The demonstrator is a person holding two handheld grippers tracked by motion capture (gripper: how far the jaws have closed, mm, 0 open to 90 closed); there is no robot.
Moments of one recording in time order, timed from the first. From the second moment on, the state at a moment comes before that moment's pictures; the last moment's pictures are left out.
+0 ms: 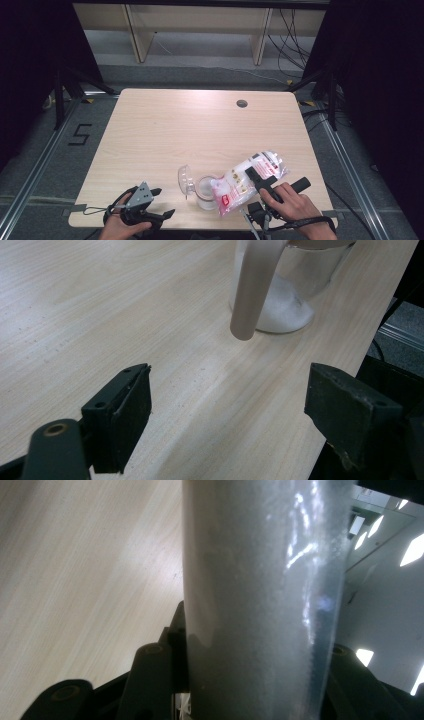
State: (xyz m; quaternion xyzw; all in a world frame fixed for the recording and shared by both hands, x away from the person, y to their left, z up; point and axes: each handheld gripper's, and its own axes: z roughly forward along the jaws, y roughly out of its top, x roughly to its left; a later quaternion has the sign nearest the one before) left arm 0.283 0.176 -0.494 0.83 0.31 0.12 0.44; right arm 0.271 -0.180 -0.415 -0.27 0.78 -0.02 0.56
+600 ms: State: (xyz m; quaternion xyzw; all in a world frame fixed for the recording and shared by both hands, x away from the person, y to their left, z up) left arm 0.283 0.176 -0.493 0.84 0.31 0.12 0.44; right arm 0.271 -0.180 -0.416 -0.28 0.78 -0.02 0.56
